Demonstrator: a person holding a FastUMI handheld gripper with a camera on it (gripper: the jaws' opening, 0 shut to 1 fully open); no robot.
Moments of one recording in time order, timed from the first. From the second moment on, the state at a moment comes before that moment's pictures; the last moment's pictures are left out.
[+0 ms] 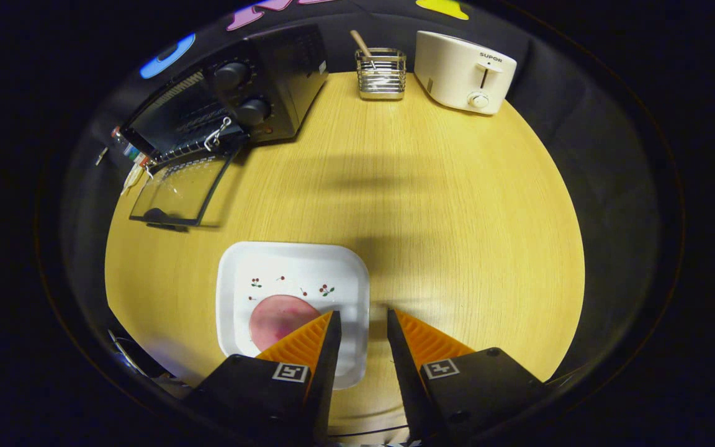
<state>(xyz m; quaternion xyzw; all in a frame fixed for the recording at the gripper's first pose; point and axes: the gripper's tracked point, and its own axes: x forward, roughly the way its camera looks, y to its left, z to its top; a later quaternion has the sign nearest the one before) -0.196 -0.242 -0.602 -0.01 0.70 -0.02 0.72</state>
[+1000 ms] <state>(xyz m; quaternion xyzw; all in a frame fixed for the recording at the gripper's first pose) -0.194 -0.240 -0.616 0.06 0.75 0.00 0.66</state>
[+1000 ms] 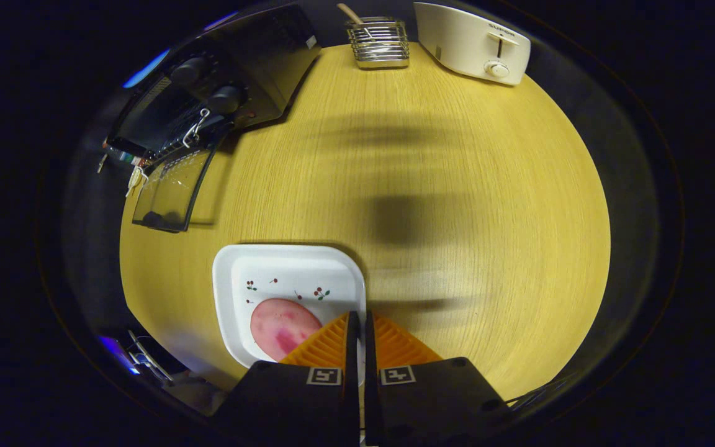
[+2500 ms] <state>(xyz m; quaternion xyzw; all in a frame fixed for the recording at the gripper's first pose) -0.167 -0.143 -0.535 0.53 0.57 -0.09 0.63</state>
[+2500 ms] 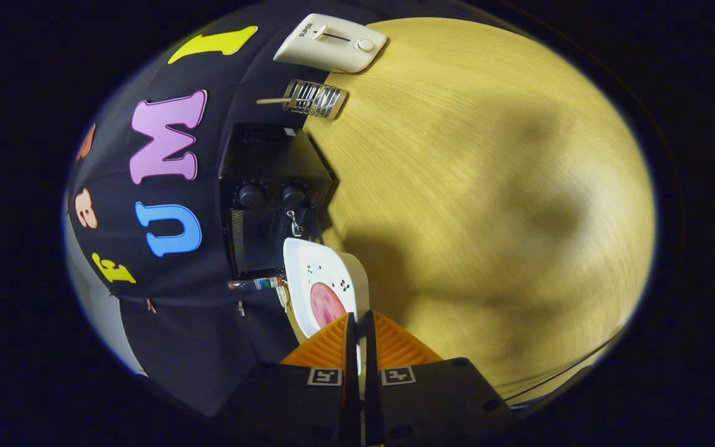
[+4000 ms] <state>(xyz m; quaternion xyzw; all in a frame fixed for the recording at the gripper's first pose) 0.042 0.029 -0.628 0.63 0.38 -0.35 0.58</state>
